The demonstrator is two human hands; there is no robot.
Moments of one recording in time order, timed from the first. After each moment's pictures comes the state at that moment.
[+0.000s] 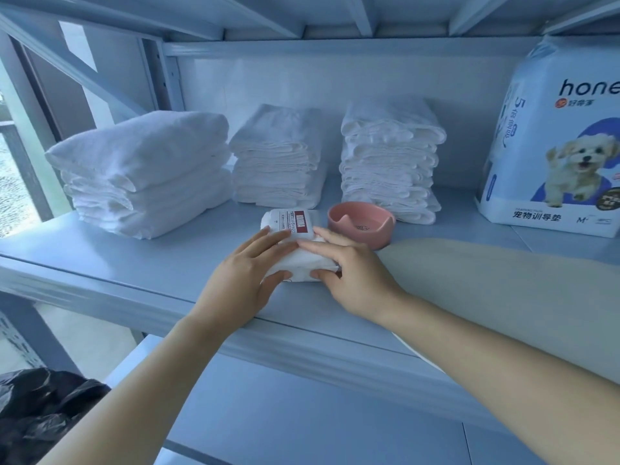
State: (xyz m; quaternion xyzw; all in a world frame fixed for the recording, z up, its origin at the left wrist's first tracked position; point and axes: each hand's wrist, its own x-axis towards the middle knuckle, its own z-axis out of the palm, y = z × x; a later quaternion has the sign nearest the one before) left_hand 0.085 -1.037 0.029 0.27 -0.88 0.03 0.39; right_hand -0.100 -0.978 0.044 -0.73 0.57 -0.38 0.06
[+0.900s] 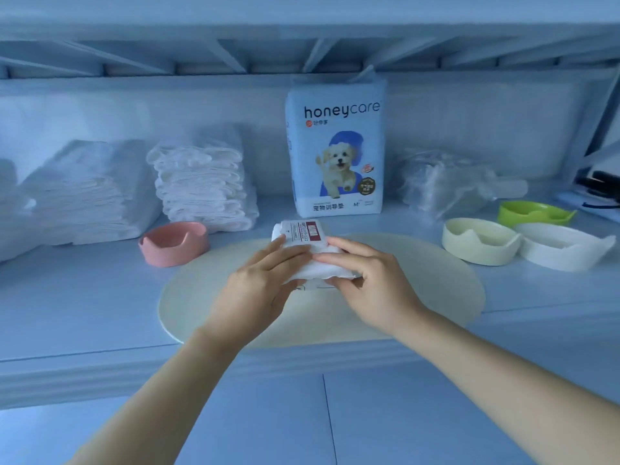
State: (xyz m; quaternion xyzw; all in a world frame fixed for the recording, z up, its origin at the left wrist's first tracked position) left_hand -0.148 -0.855 0.056 0.06 -0.90 0.02 0.42; right_hand -0.294 -0.727 0.060 -0.59 0.66 -0.46 -0.09
